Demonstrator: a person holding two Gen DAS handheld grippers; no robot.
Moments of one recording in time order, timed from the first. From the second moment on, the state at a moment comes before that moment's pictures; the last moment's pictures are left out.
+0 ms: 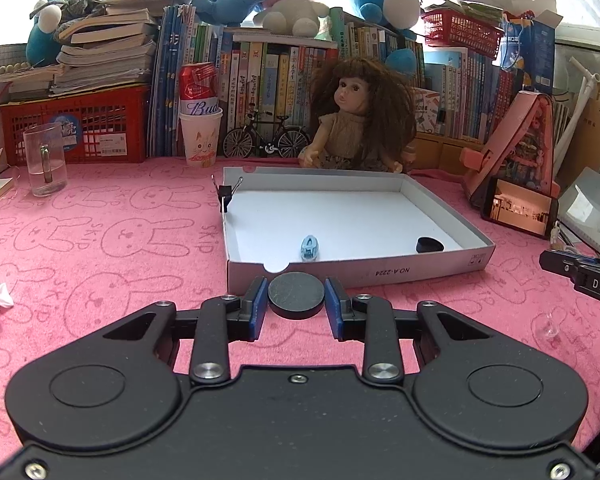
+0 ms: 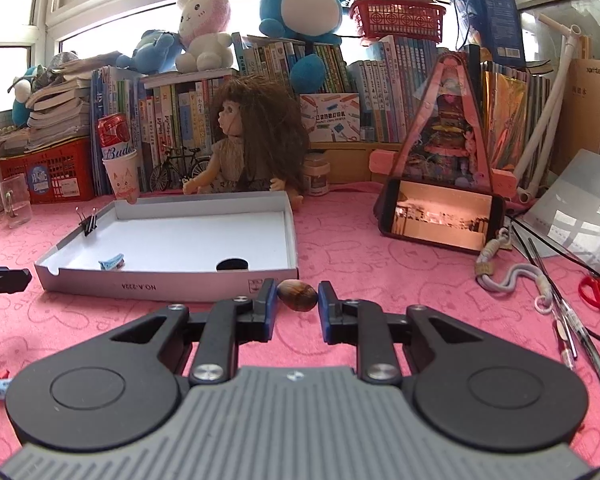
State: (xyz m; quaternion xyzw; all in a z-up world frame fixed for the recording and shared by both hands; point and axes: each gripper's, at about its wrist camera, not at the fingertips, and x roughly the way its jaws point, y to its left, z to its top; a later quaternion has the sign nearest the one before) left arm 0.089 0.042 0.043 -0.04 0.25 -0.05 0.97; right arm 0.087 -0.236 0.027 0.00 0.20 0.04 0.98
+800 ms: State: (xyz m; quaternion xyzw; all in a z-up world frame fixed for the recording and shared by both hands) left arm 0.191 0.025 0.049 -0.06 0.25 -0.04 0.96; right arm 0.193 -0.220 0.024 0.11 0.27 0.09 0.95
